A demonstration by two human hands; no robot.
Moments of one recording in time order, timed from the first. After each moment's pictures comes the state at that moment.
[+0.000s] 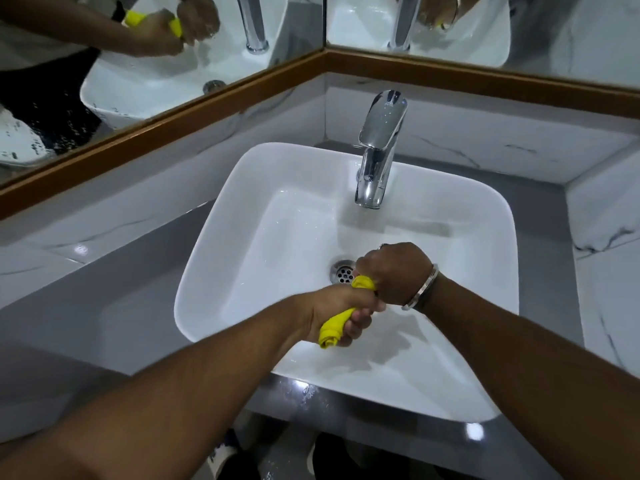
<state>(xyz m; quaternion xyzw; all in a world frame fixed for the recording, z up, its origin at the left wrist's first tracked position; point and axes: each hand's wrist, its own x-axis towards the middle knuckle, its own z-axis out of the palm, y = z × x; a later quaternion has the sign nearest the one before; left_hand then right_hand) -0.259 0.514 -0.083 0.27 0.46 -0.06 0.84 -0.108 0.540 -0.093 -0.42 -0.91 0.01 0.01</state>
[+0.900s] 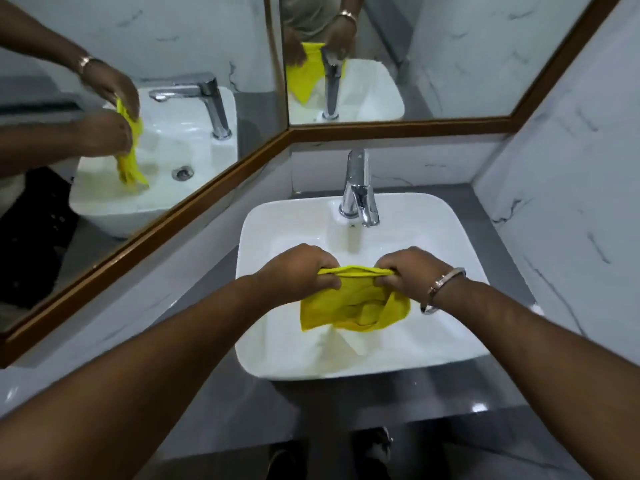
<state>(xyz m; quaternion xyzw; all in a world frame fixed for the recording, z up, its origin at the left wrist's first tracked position) -0.375 0.586 0.000 0.92 0.25 0.02 0.30 -0.158 0.485 0.018 -0.67 -0.70 0.23 0.05</state>
